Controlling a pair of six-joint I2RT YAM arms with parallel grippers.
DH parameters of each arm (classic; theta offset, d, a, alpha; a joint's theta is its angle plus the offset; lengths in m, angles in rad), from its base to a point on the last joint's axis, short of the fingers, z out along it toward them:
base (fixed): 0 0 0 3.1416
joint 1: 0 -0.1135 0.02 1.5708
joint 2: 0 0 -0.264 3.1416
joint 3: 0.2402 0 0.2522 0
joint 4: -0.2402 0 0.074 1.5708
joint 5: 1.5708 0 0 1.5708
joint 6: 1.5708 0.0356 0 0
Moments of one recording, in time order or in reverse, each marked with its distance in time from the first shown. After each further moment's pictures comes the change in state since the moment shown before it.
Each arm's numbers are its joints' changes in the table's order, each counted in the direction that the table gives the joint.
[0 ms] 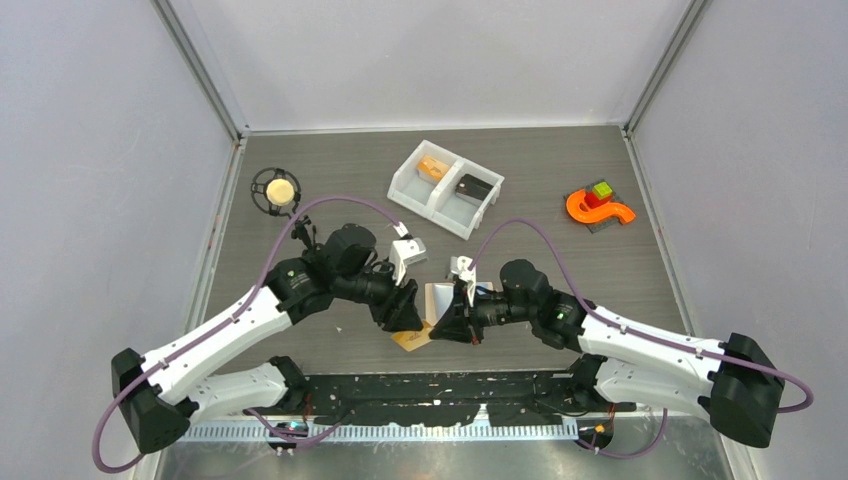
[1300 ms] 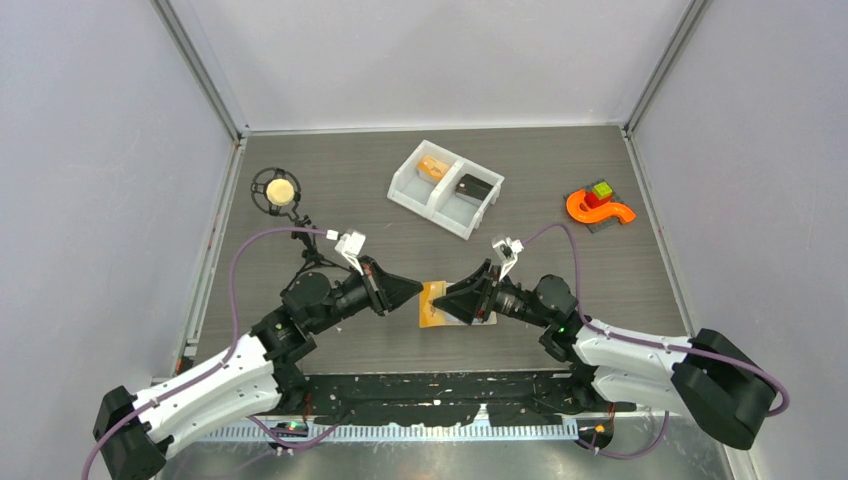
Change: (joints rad) left arm 0.013 -0.357 -0.513 0.816 -0.444 -0.668; right arm 0.134 0.023 -0.306 0.763 0.207 0.521
